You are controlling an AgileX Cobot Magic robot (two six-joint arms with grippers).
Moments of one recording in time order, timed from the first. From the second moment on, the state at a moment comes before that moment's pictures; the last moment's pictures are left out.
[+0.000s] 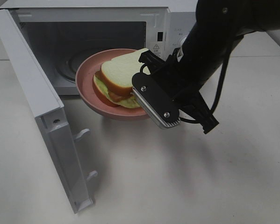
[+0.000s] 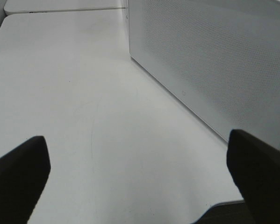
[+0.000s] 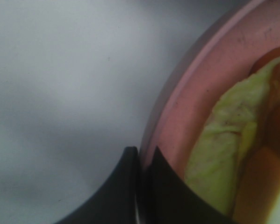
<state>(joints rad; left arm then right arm) -0.04 0.00 -0.52 -0.09 1.08 0.06 0.63 1.71 -1.13 0.07 0.62 -1.68</state>
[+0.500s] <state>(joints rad) -0.04 0.00 -0.52 -0.09 1.08 0.06 0.63 1.51 -0.96 0.00 0.66 -1.56</state>
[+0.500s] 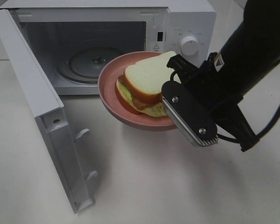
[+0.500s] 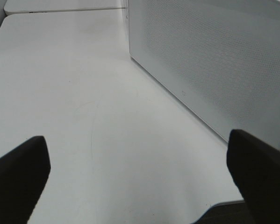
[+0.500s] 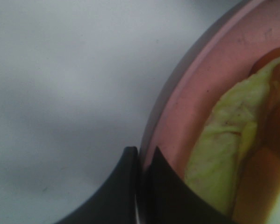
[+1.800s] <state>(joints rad) -0.04 0.00 -0.52 -0.09 1.08 0.06 0.63 1.23 -0.74 -0.34 0.93 -0.50</state>
